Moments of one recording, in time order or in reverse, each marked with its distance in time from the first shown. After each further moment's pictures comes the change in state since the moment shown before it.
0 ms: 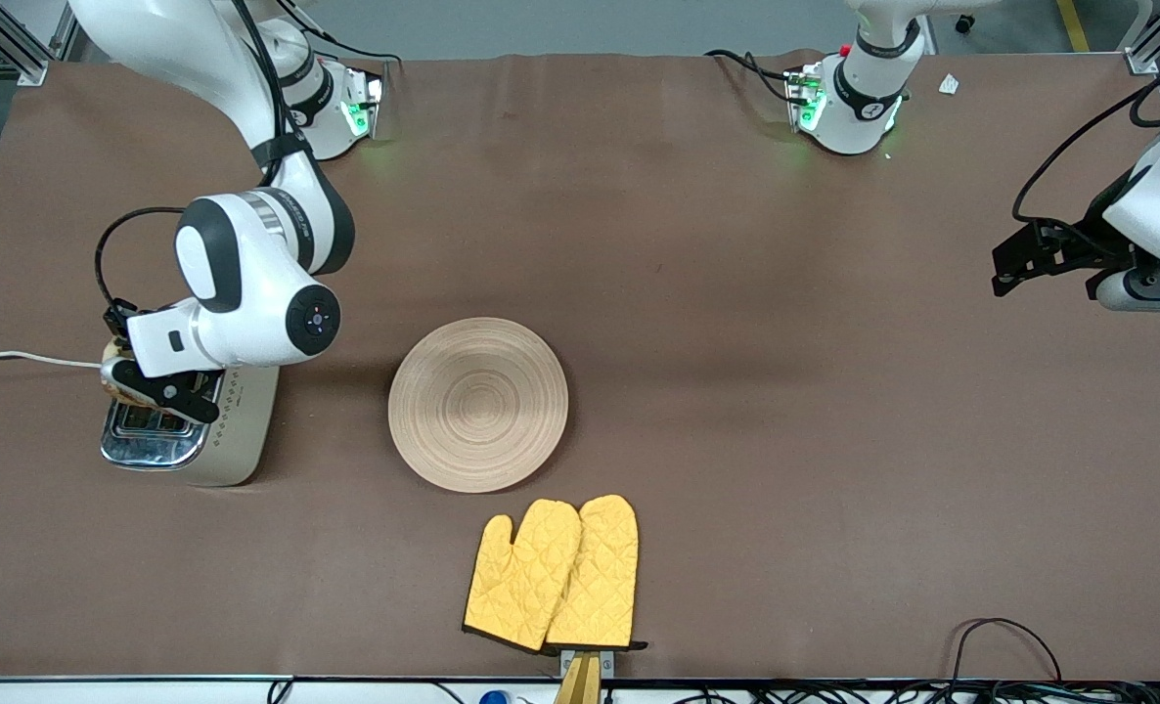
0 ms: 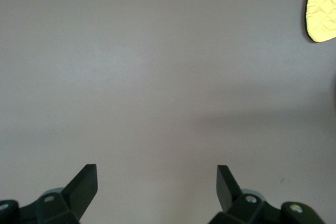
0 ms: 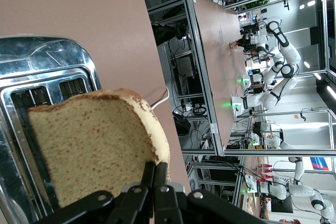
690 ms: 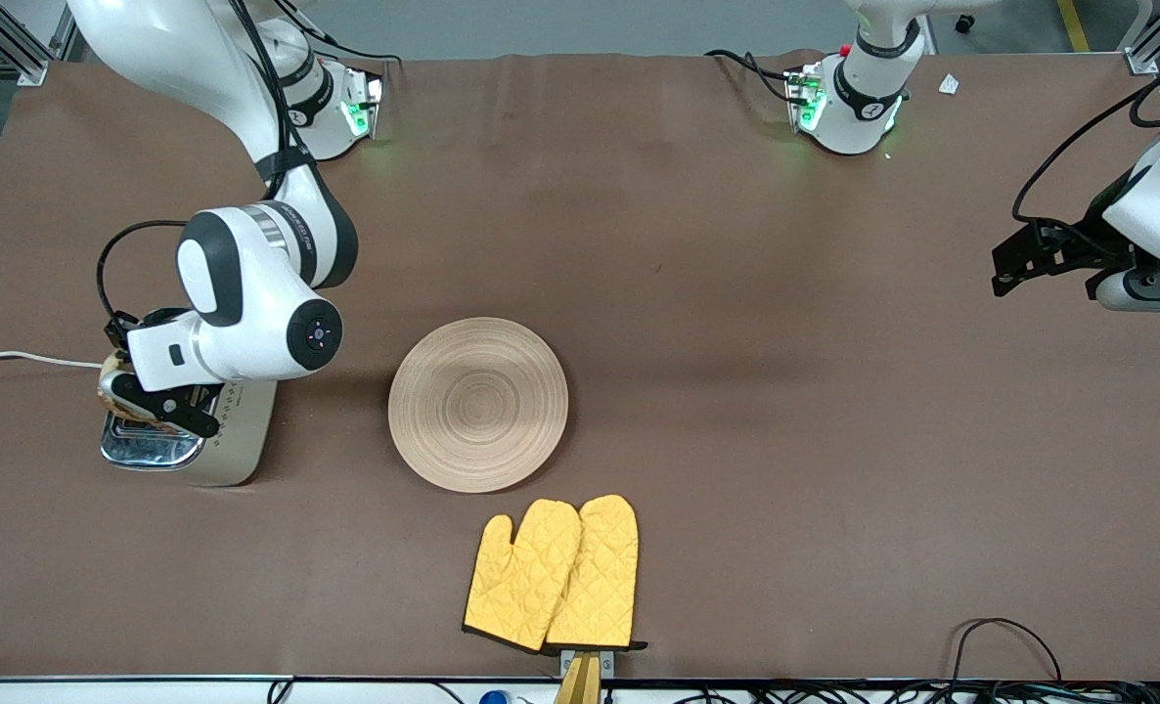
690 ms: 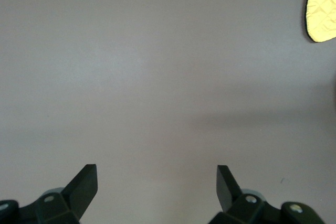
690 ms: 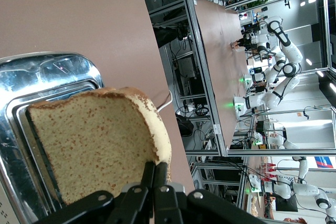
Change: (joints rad) left arm 0.000 0.000 0.000 0.000 0.000 0.000 0.000; right arm 0.000 0.060 0.000 0.088 0.000 -0.013 -0.001
